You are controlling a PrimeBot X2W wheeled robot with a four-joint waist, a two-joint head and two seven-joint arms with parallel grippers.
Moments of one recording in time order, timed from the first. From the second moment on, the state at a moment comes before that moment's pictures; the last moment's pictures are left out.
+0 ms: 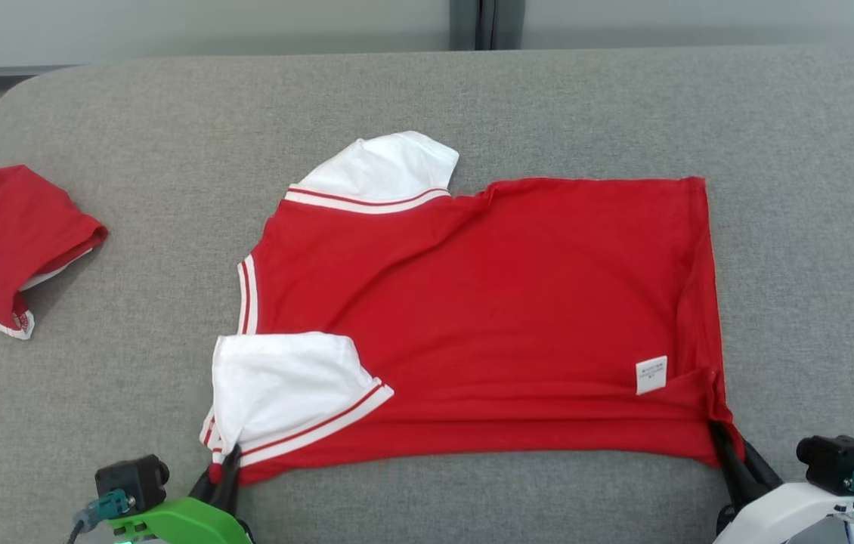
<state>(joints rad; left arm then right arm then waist) 0.02 0.14 -0.13 0.29 -0.51 -0.05 0.08 0.04 -0.24 0.12 0.33 0.48 0.13 -0.15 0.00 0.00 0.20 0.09</state>
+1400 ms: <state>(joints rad) -0.60 0.21 -0.25 0.22 -0.31 -0.05 0.09 -0.04 -0.16 0.04 -0.17 0.29 0.13 -0.09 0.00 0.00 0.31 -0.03</state>
